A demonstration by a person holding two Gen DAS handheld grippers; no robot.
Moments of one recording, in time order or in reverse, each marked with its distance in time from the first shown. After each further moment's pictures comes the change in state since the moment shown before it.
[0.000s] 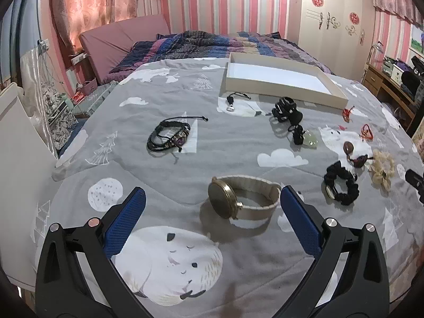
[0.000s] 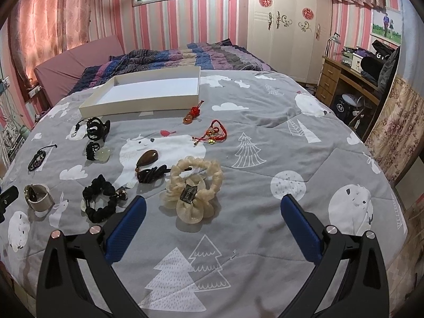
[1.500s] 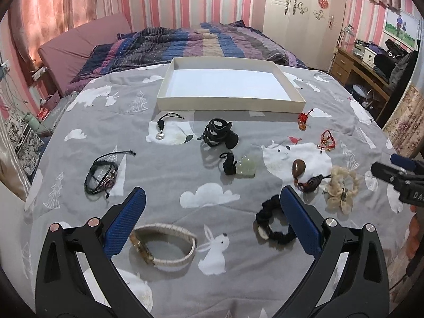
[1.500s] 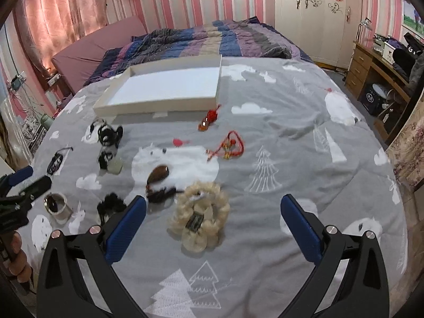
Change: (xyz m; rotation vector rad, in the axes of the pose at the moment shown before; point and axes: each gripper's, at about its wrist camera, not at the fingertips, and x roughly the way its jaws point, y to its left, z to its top) left arm 0.012 -0.081 0.065 0.108 0.077 -0.158; right arm 0.028 -0.014 0.072 -0.056 0.134 0.173
